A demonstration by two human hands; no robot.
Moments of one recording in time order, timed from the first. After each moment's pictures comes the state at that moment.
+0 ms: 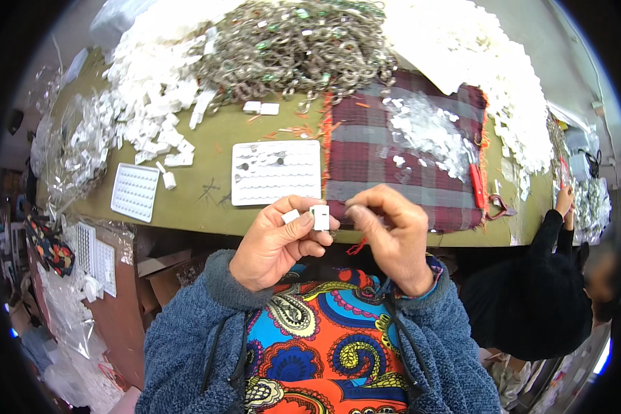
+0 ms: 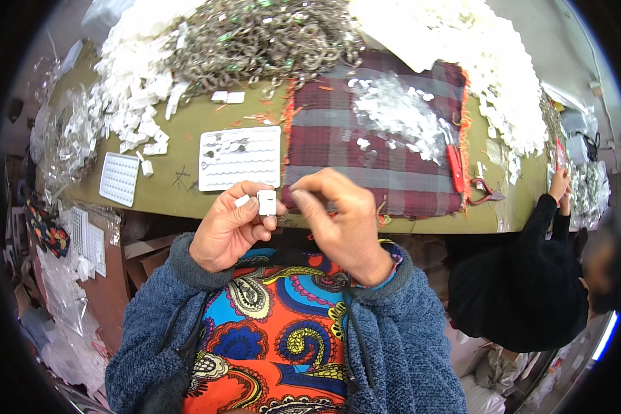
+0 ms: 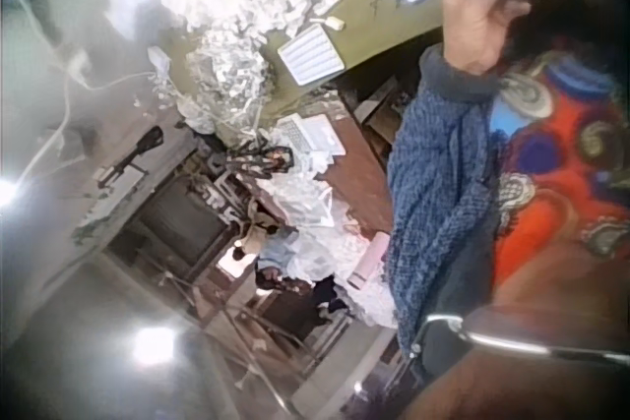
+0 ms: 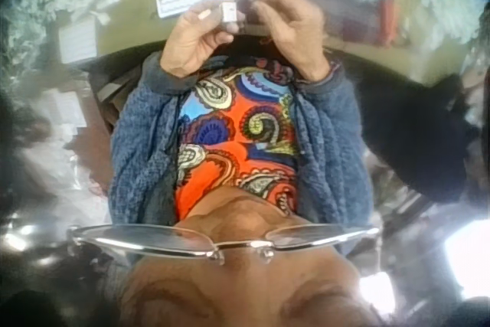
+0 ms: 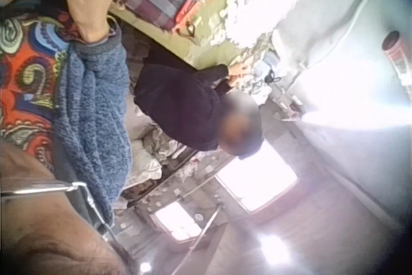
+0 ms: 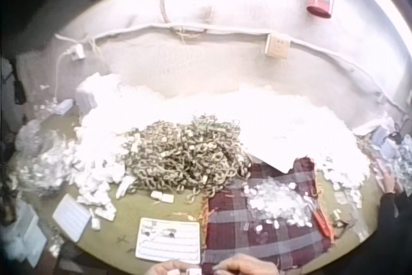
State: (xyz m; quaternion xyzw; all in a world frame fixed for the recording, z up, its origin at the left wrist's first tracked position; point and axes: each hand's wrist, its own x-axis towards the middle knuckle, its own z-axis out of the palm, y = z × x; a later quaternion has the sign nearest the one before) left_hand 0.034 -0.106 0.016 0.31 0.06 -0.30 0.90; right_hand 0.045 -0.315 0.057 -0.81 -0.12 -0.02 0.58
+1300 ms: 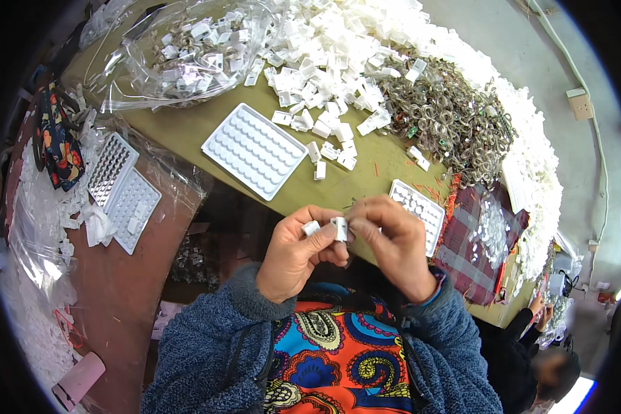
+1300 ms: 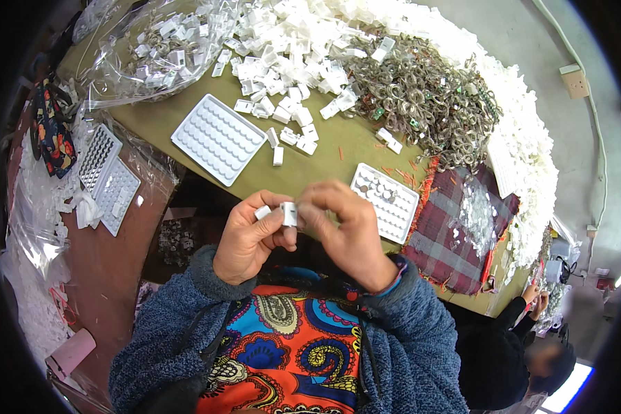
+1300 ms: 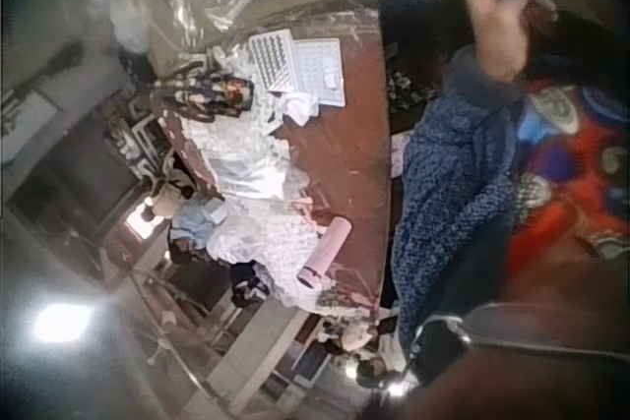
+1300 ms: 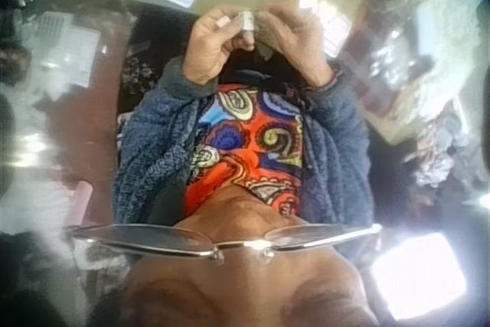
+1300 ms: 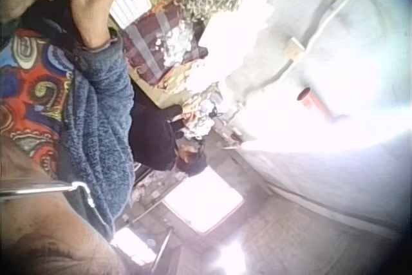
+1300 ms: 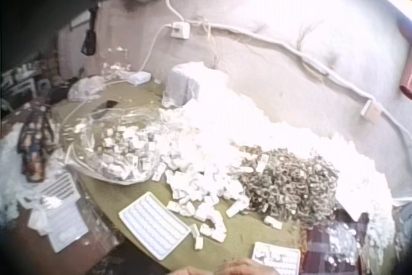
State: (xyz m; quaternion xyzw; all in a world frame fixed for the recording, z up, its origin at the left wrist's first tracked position) left_hand -0.007 0.041 -0.009 0.27 0.11 -0.07 0.95; right_hand 0.084 -0.115 0.048 -0.79 -0.33 0.12 0.50
